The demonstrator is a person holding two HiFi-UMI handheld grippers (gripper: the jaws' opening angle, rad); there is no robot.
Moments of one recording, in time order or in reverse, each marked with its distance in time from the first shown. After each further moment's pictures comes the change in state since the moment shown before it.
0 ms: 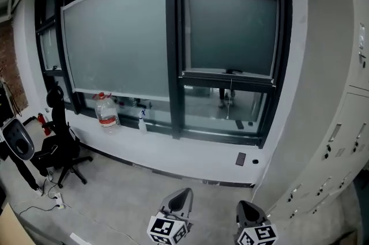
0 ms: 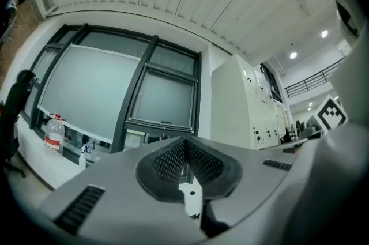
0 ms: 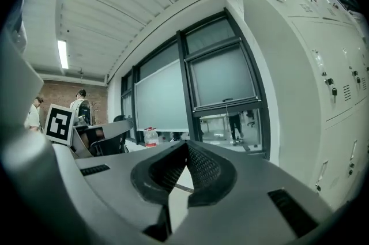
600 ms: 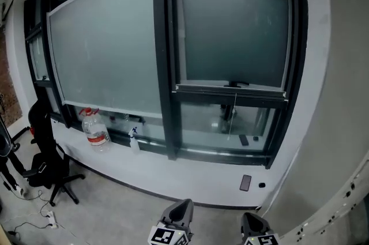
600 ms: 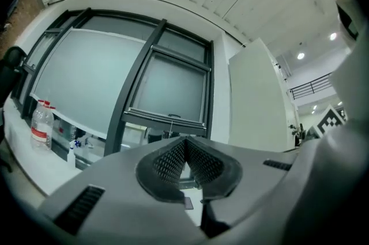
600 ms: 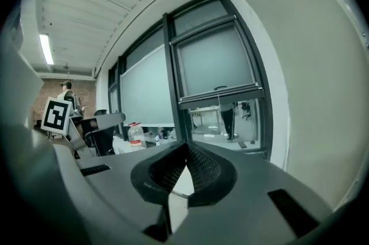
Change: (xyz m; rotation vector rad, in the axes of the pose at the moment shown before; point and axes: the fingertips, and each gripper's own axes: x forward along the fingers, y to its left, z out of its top) left arm 0.202 0.101 -0.050 -0.056 0.035 0.012; right arm 0.189 -0.119 0.004 0.033 0.072 -0.031
